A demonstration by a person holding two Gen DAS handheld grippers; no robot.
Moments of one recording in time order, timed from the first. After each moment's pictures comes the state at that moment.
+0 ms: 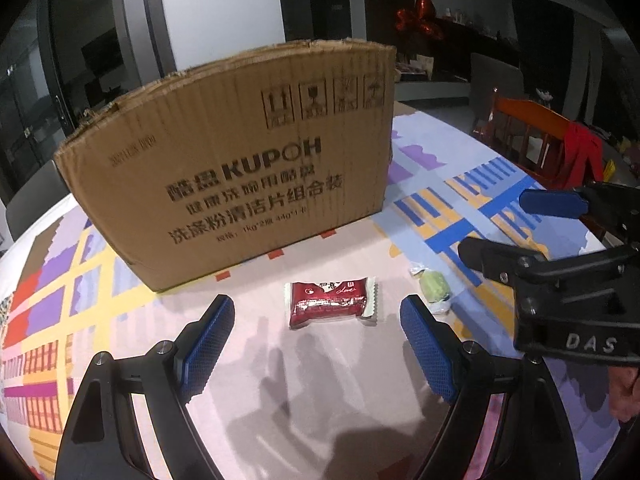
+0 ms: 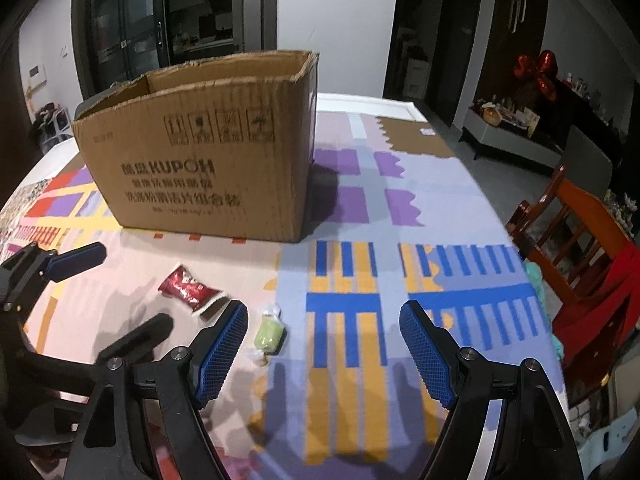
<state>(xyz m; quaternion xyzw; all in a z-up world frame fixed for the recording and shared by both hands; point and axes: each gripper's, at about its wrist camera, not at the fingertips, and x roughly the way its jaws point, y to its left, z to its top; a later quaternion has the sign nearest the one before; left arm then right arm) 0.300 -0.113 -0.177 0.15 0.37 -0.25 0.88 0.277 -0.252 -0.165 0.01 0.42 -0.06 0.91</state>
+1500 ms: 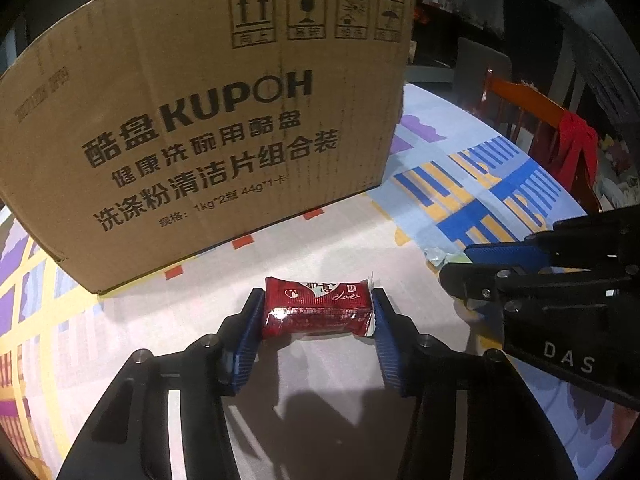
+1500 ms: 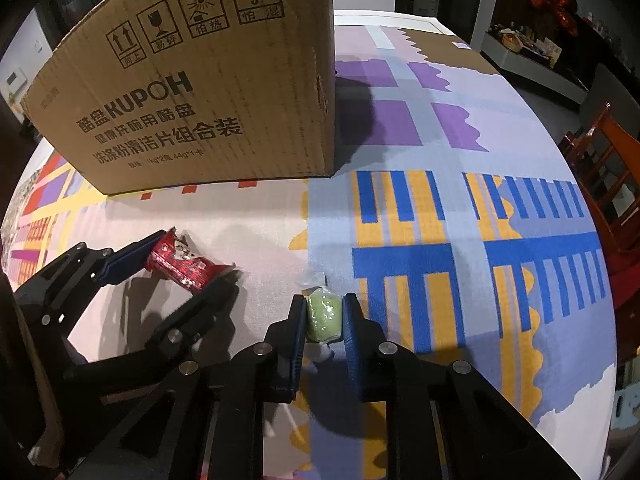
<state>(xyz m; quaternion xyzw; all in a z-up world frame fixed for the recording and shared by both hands) 0.334 -0.121 -0.216 0.14 0.41 -0.29 0.85 0.320 -0.246 -0.214 0.07 0.54 -0.04 0.84</state>
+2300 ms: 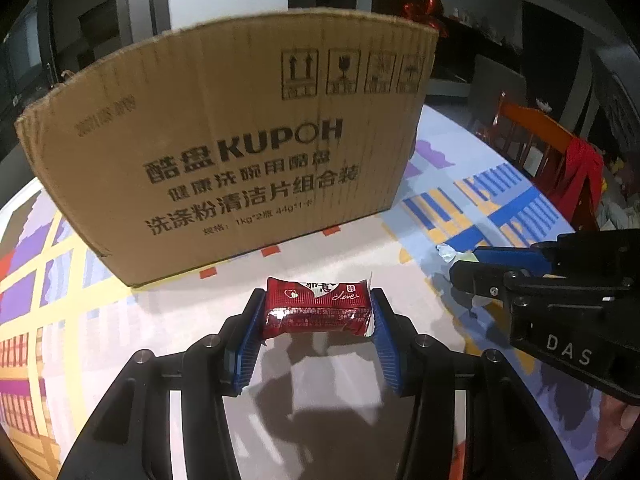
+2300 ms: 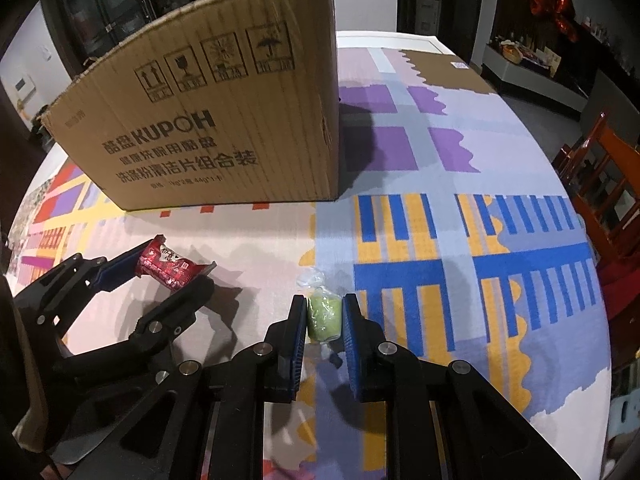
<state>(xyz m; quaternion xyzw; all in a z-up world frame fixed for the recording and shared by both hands) 0.328 -0.110 -0.185 0.11 0.41 -0.26 0.87 0.306 -0.248 -0.194 0.08 0.51 -0.03 0.86</state>
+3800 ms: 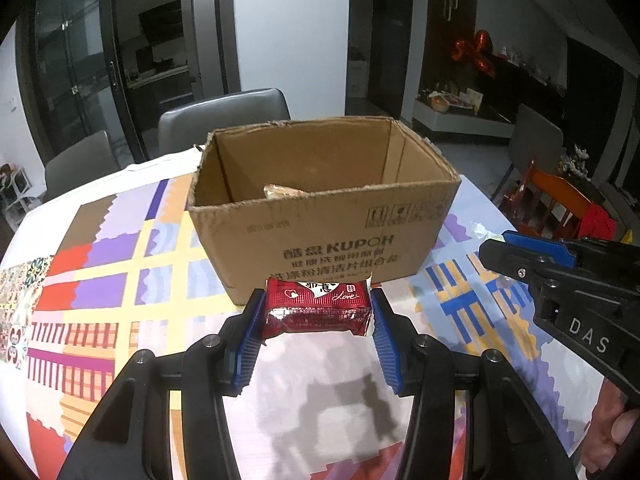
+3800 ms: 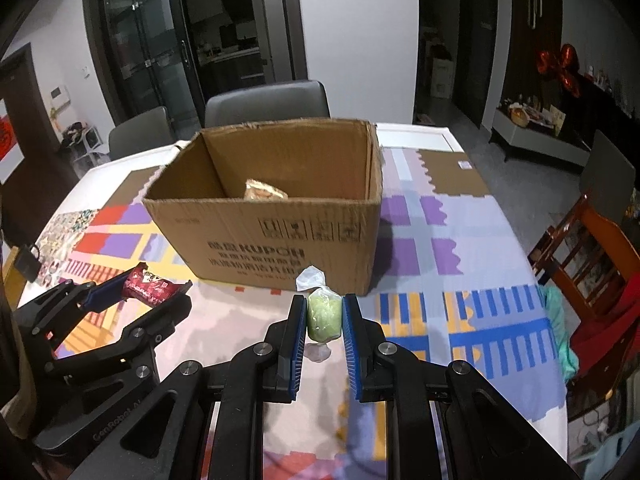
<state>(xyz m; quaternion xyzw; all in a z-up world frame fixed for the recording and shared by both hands) 0.308 -0.065 -0.080 0.07 0.39 -0.17 0.90 0.291 -0.223 -0.077 0.05 0.41 0.00 0.91</state>
